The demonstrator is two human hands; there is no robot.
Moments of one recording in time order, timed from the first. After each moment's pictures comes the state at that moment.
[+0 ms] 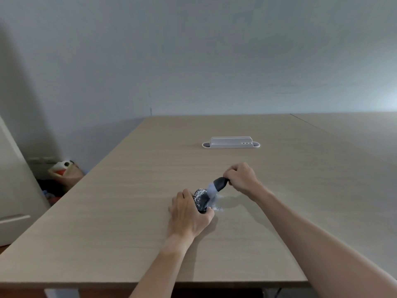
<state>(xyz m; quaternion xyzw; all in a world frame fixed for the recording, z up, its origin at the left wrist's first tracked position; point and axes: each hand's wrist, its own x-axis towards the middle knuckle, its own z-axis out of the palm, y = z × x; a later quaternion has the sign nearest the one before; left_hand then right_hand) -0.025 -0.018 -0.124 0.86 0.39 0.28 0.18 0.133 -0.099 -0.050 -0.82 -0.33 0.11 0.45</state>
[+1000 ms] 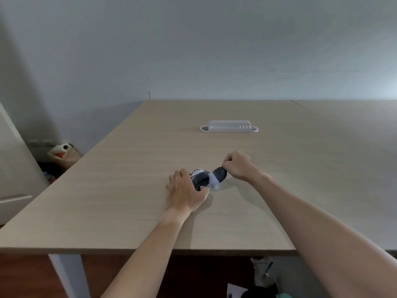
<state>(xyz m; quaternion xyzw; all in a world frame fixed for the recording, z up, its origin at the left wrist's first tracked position) -0.027 -0.020 -0.123 0.86 0.38 0.26 0.20 0.123 -0.113 -0.056 -0.86 -0.38 0.10 0.33</state>
